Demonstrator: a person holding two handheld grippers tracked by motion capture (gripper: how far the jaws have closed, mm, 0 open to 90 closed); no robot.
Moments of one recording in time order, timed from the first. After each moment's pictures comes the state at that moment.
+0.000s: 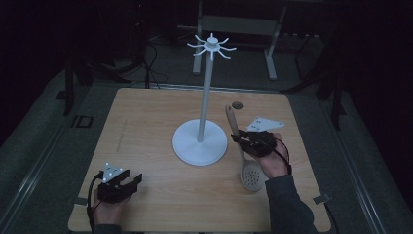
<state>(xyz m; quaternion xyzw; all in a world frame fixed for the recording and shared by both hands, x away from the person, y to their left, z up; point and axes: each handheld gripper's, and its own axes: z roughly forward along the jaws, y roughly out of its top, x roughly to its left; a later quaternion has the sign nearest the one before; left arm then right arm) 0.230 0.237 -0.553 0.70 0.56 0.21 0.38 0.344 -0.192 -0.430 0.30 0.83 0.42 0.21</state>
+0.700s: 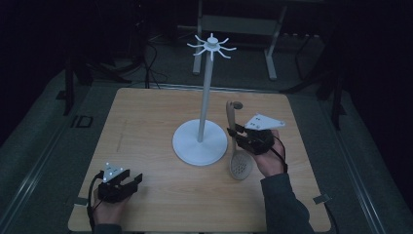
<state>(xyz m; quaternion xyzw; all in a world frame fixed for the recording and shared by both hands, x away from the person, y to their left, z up) 0.231 0.236 -0.553 0.71 0.56 0.21 0.38 0.341 -0.181 -0.416 0.28 0.81 0.47 0.23</state>
